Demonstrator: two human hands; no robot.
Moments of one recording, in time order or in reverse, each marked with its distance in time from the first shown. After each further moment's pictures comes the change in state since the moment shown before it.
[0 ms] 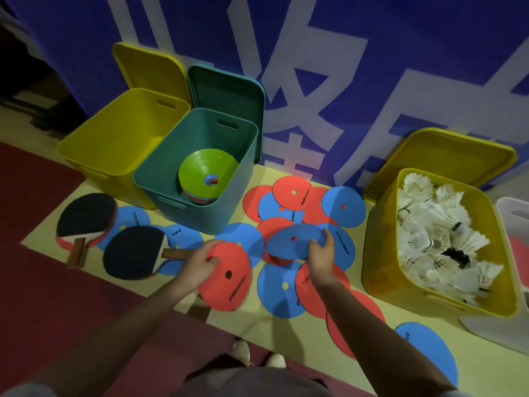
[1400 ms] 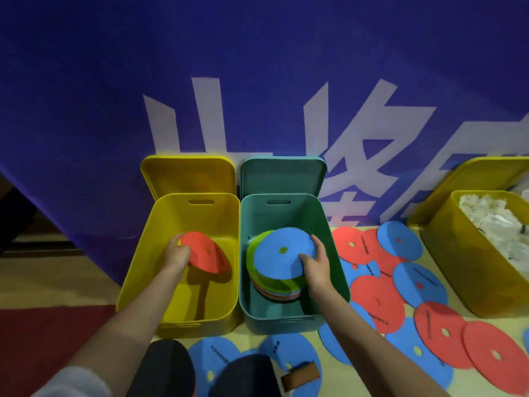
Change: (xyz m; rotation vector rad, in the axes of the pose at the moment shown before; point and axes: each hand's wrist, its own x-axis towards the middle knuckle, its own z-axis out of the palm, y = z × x) left_hand 0.351 -0.077 -0.297 -0.443 0.138 -0.158; right_hand -0.038 -0.135 0.317 0.232 0.179 -0.102
